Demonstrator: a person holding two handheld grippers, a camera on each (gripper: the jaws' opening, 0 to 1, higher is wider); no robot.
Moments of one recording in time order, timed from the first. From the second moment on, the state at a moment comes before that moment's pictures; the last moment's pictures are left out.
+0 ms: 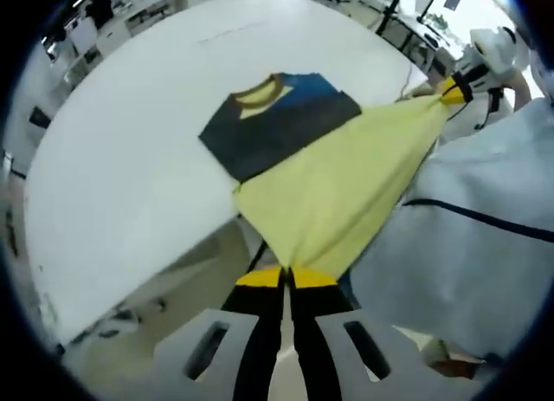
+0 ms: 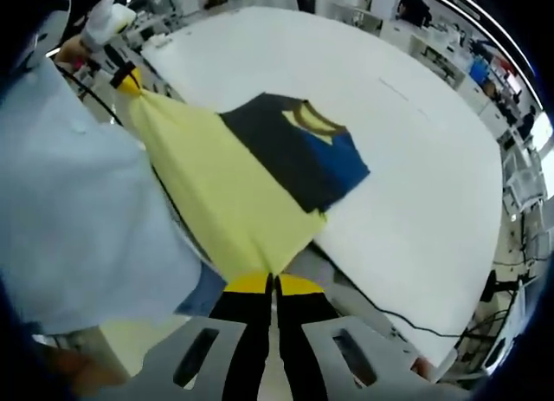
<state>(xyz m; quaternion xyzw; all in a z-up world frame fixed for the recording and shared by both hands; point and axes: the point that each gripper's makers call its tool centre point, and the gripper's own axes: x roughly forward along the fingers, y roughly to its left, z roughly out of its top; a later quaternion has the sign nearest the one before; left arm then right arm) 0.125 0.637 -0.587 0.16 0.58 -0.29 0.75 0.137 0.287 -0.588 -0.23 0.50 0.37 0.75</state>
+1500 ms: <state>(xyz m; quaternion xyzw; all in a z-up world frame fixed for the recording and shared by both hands) 0.182 0.639 -0.576 0.17 0.50 -0.28 0.80 0.170 0.292 -0.581 -0.24 0.47 0.39 0.76</state>
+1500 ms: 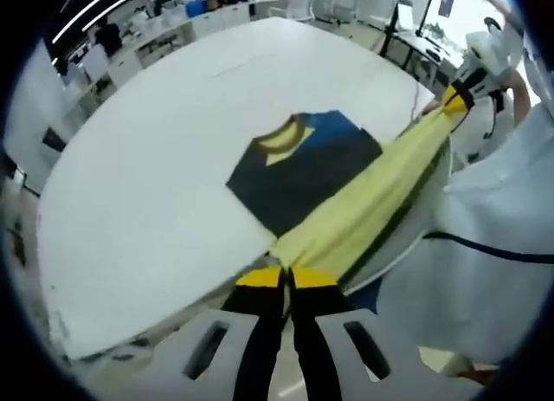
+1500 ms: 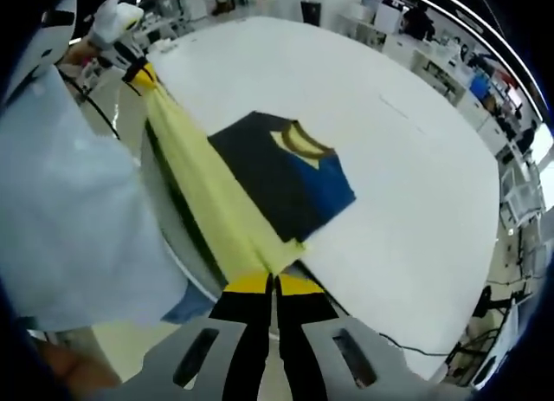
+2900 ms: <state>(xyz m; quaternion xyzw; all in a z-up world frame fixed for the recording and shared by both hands) 0.275 0.648 -0.619 0.14 0.47 -0.27 0.83 0.269 0.297 -0.609 -0.21 0.42 0.34 0.81</state>
